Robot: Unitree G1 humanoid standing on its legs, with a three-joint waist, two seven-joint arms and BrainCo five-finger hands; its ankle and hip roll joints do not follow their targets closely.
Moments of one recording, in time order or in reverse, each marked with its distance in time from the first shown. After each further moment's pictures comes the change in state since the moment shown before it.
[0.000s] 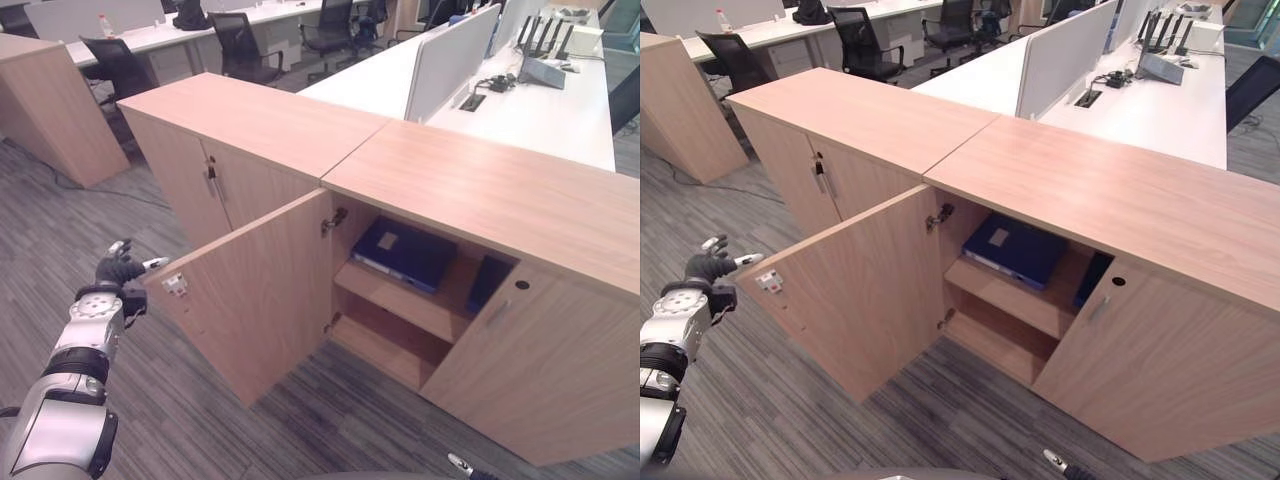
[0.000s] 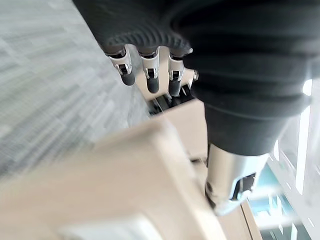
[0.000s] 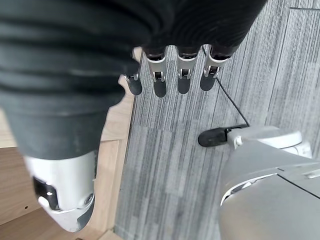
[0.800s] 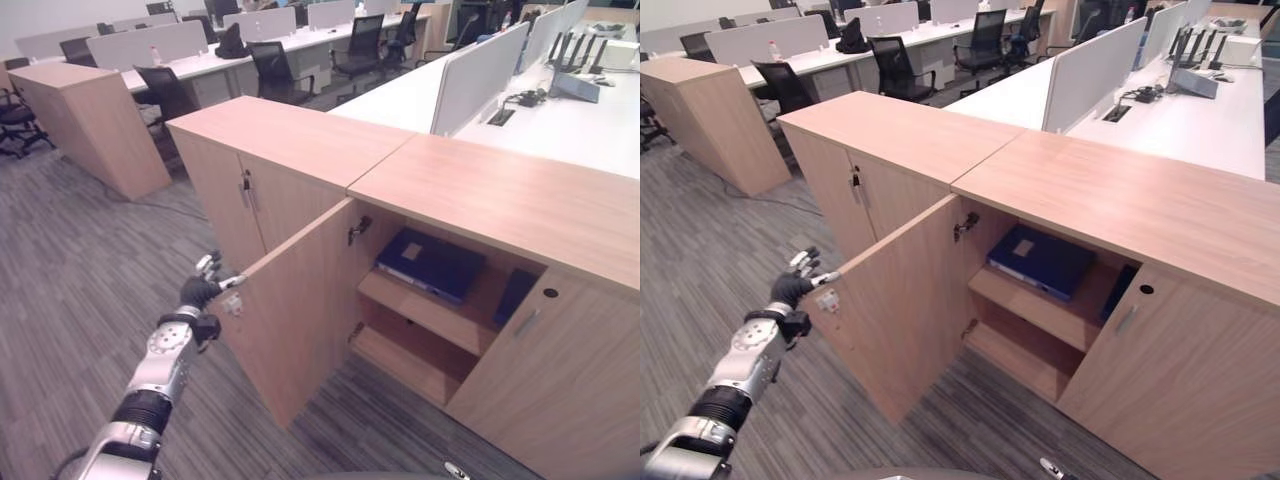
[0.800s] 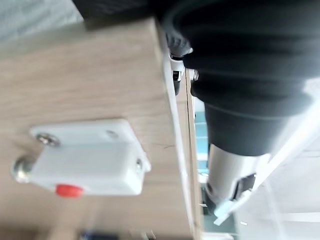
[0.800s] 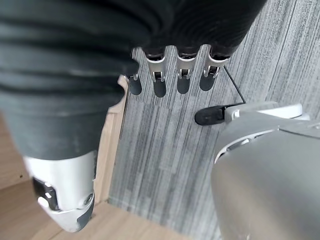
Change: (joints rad) left arm 0.333 -0.298 -0.014 -0.415 -0.079 -0.096 -0.093; right arm 0.022 0.021 -0.002 0.002 -0.001 0.000 -0.002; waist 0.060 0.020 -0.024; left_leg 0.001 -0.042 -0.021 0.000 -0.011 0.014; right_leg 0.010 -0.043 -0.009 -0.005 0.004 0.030
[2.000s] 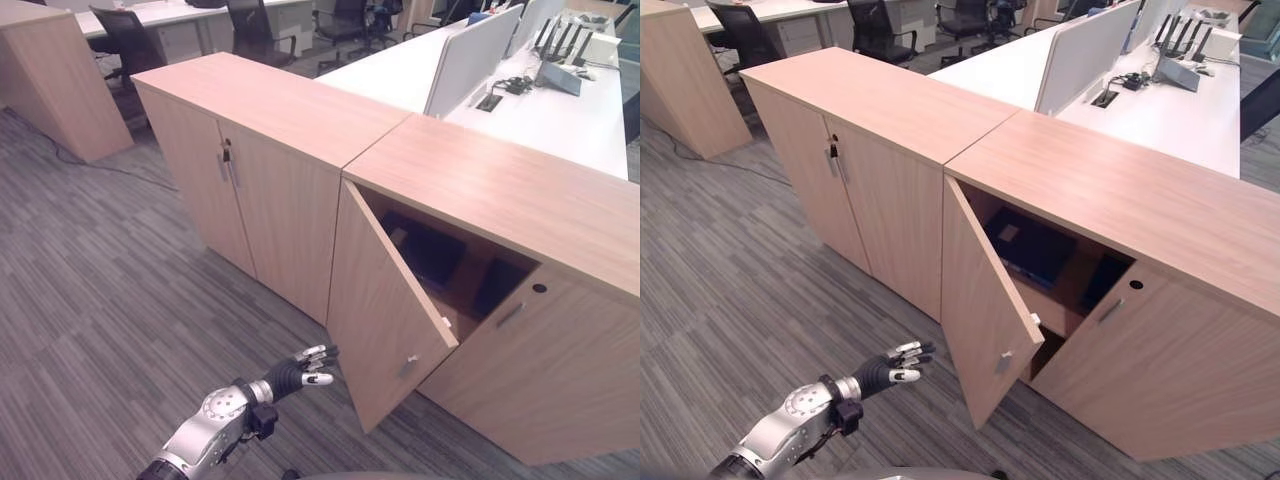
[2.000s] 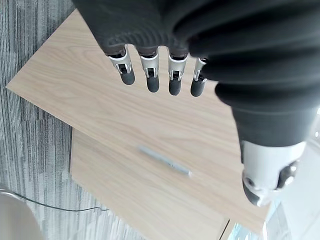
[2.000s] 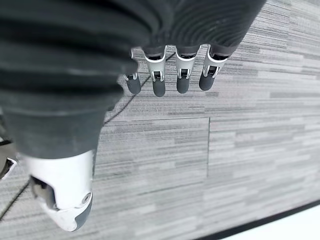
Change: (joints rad) left arm 0.235 0.002 -0.309 -0.310 0.048 0.233 -0.331; right arm 0.073 -0.015 0.384 0.125 -0.986 0.059 0.155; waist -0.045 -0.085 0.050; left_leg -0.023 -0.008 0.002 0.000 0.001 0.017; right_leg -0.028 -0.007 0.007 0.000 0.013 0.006
